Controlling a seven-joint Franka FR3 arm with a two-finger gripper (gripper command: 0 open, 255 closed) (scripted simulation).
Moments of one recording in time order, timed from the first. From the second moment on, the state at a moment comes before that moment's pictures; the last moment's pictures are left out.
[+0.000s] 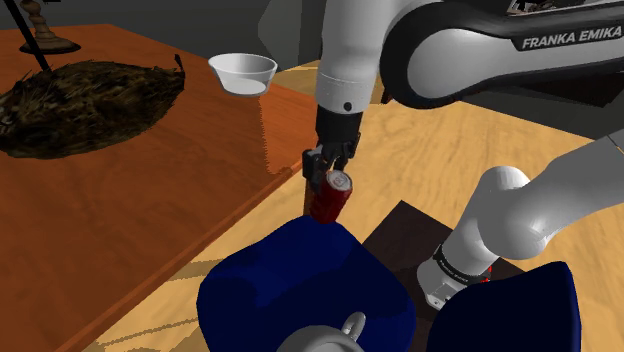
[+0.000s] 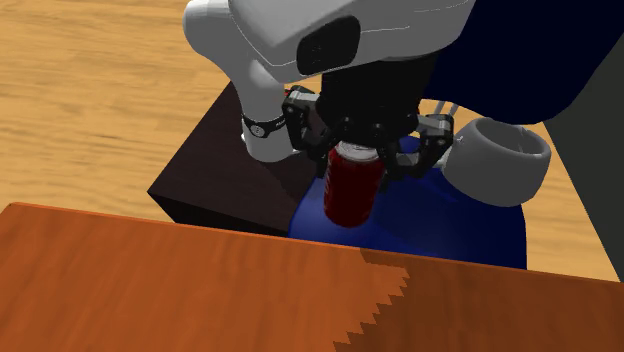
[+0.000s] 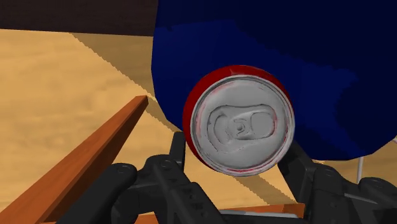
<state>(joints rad) 0.23 -0.52 0.39 -2.31 0.20 1.81 0.54</state>
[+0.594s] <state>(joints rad) 0.23 -0.51 0.37 -2.18 0.19 1.69 0.54</state>
